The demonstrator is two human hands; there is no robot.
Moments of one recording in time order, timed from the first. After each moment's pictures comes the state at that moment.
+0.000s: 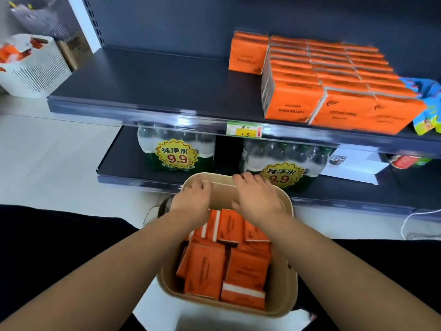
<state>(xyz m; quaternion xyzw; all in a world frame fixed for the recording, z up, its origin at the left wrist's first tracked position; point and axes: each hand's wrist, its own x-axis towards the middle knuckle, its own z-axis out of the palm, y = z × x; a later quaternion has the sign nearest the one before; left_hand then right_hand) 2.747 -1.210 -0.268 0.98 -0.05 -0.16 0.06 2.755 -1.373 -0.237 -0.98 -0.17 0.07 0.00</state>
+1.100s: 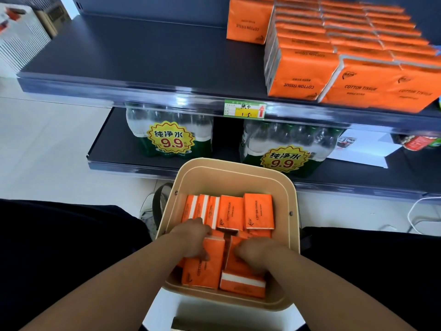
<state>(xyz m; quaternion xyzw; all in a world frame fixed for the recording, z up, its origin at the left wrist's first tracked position) 2.707 -1.210 -0.354 0.91 -0.14 -0.39 0.07 2.697 -1.404 -0.347 -0.85 -0.26 0.46 -0.02</state>
